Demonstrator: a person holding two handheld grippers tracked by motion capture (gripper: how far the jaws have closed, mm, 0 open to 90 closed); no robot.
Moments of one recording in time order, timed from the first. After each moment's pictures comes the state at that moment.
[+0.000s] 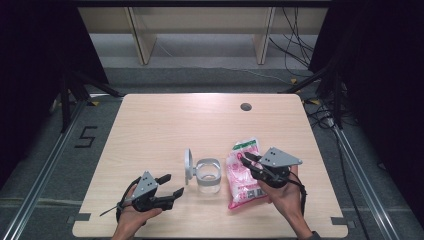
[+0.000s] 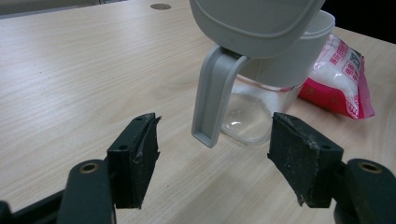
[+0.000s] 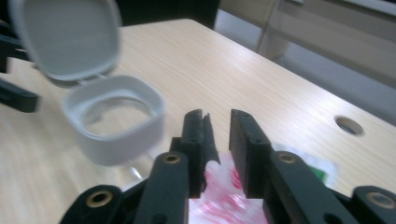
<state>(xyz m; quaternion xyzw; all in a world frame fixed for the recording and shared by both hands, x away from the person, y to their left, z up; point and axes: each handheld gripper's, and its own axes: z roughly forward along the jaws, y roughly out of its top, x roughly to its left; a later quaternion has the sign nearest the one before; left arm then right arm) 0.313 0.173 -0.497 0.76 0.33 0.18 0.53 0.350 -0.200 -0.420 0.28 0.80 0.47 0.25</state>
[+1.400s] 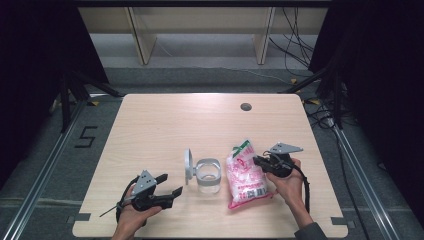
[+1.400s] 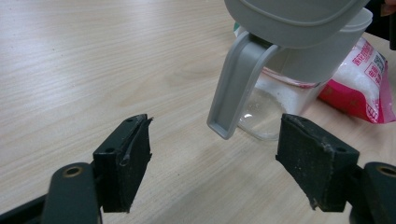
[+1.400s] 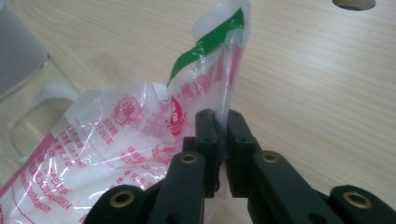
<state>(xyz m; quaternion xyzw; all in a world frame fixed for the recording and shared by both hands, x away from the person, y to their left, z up) 0.316 0.175 -0.502 0.75 0.39 0.17 0.51 0.402 -0.237 -0.482 0.40 0.80 0.42 0.17</state>
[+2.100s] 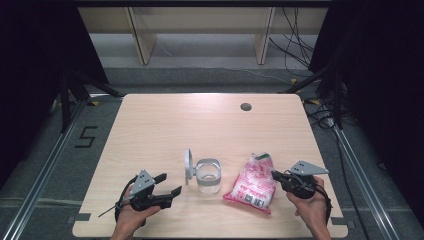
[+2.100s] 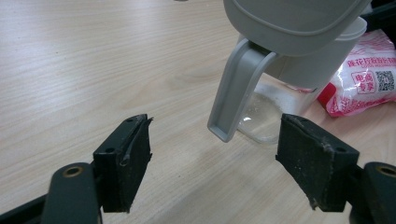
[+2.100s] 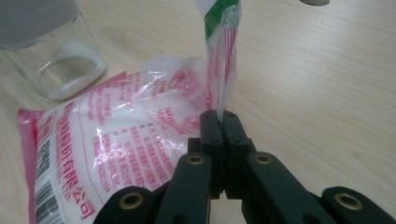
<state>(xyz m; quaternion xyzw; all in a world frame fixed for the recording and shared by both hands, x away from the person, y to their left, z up) 0.315 0.178 -0.500 0.74 0.39 0.17 0.52 0.335 -0.280 -0.472 0.41 0.79 0.42 0.19</state>
